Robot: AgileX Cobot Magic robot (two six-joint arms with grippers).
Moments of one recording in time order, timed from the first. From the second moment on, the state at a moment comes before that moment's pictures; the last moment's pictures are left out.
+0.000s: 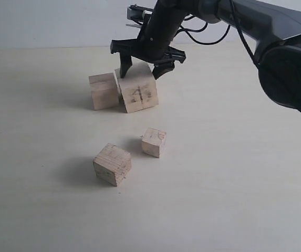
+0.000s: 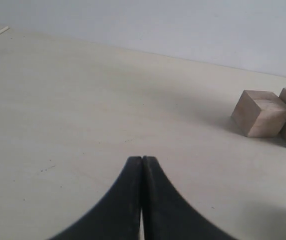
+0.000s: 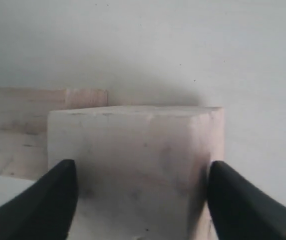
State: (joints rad) left arm 0.03 0.01 0.00 -0.07 0.37 -0.08; right arm 0.61 2.53 -2.34 0.26 1.16 0.22
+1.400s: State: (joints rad) left arm 0.03 0.01 0.00 -0.07 0.37 -0.08; right arm 0.49 2.13 -1.73 0.08 1.13 0.14
